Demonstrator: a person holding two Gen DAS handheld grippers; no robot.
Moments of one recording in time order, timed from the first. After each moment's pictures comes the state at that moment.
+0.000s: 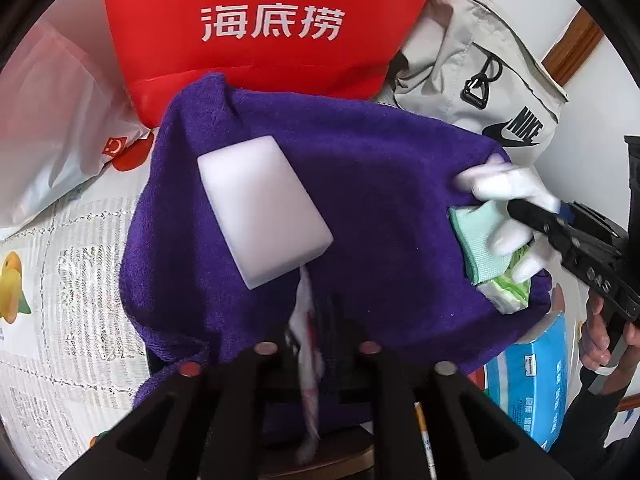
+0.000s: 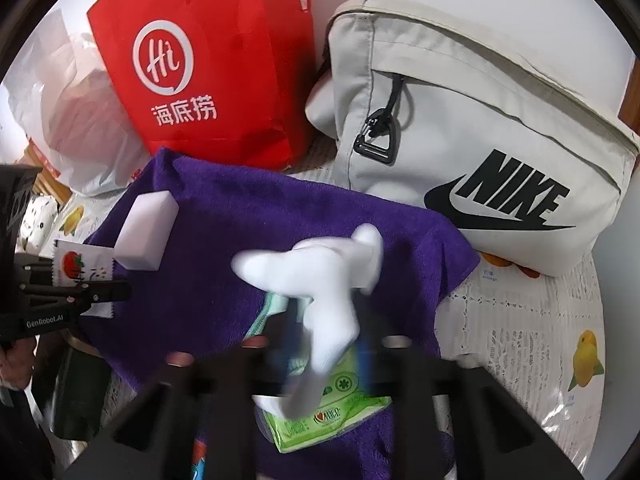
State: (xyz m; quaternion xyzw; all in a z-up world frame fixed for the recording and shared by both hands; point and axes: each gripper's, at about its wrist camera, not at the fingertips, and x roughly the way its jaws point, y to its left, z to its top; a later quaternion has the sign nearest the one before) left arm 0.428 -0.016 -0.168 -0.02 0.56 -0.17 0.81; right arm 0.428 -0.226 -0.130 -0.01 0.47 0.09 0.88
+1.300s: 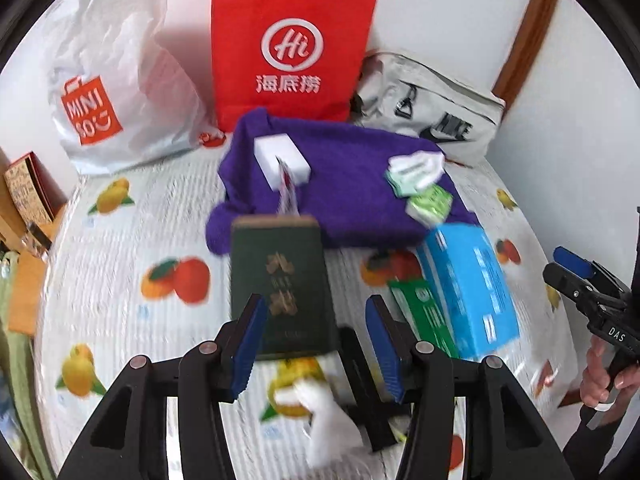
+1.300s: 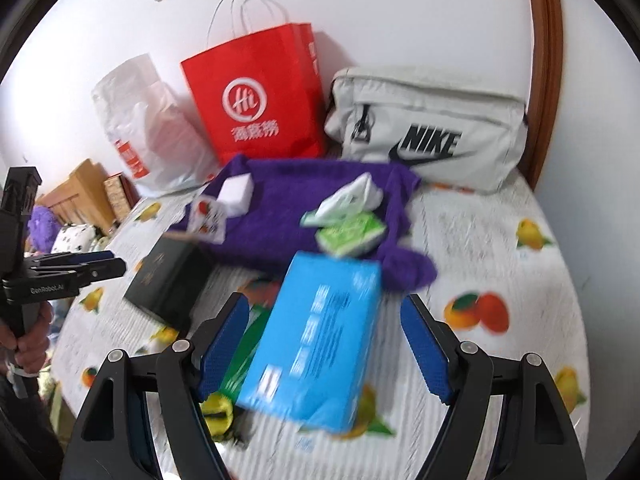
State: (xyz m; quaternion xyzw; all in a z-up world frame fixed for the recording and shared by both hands) left arm 0.226 0.019 -0.084 -0.02 0.48 -0.13 0.87; right arm 0.205 -0.252 -0.068 0.06 0.40 0.09 0.91
